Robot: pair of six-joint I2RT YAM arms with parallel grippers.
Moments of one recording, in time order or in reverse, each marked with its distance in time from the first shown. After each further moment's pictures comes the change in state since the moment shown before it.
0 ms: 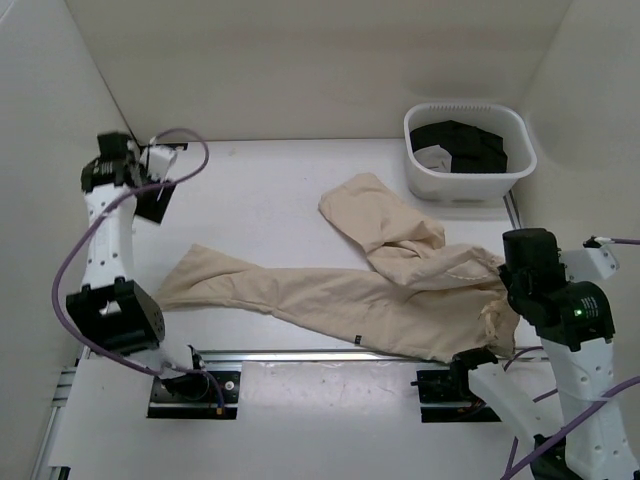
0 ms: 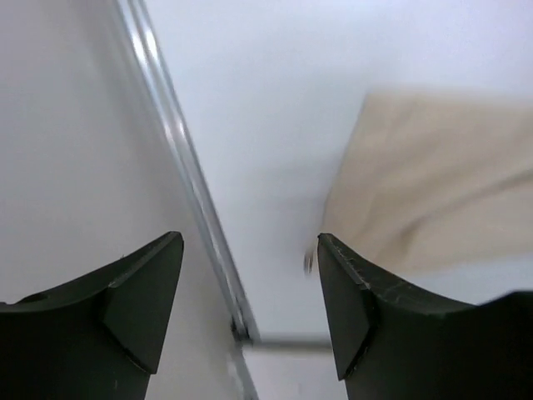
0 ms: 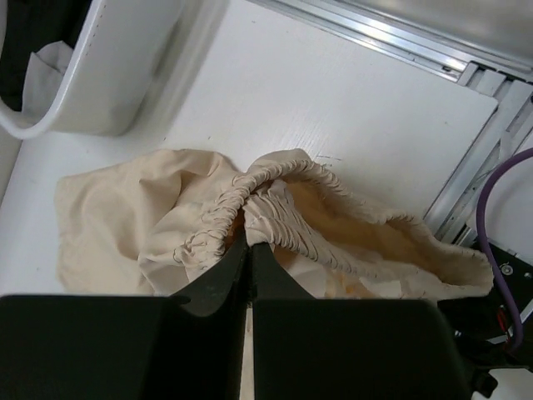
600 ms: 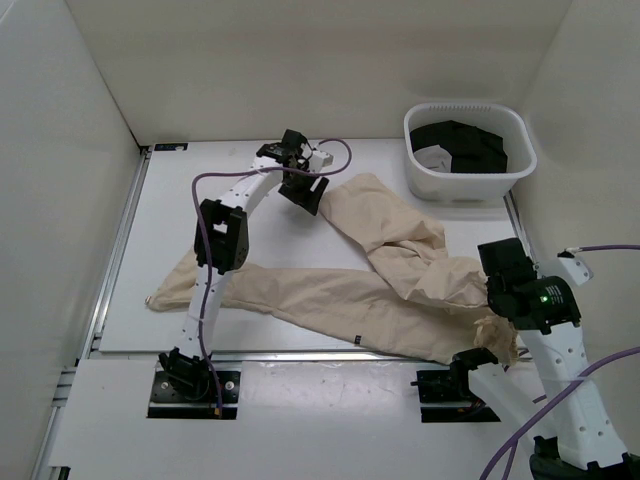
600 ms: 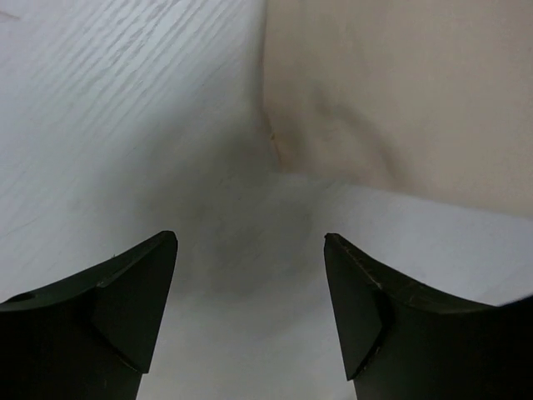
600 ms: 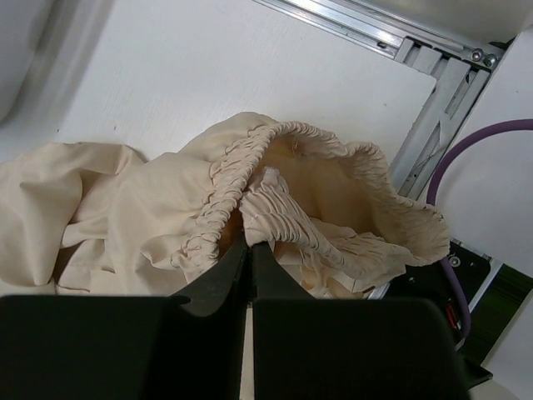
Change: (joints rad) left arm -0.682 1.015 0.829 0.101 0.304 -0.378; right arm 0.000 -0.013 -0.241 0.004 0.047 0.040
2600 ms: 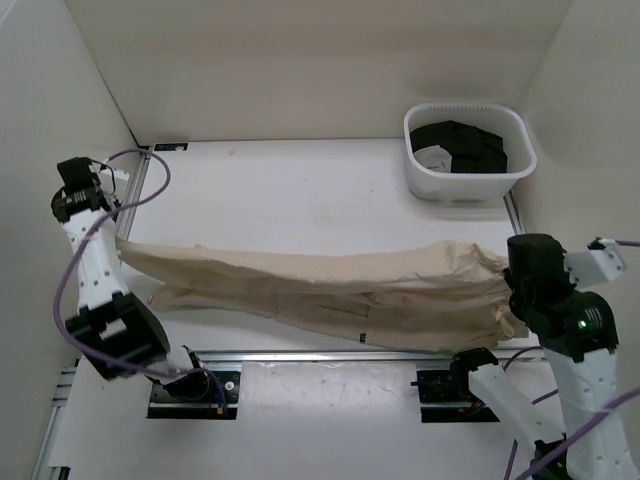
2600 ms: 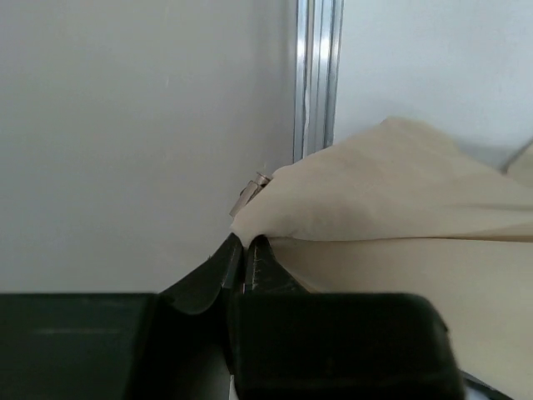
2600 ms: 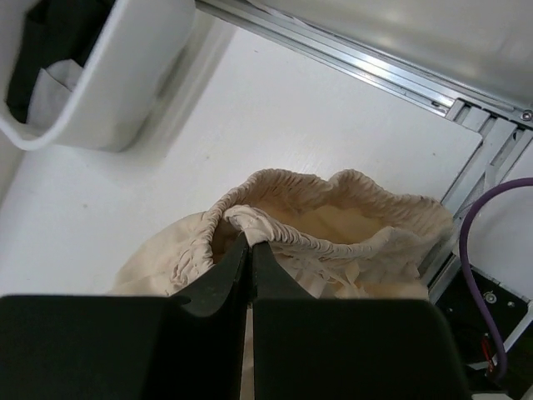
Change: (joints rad) left arm 0.872 -1.115 -0.943 0.068 -0.524 0.441; right arm 0.000 -0.044 0.227 0.028 0.019 -0.117
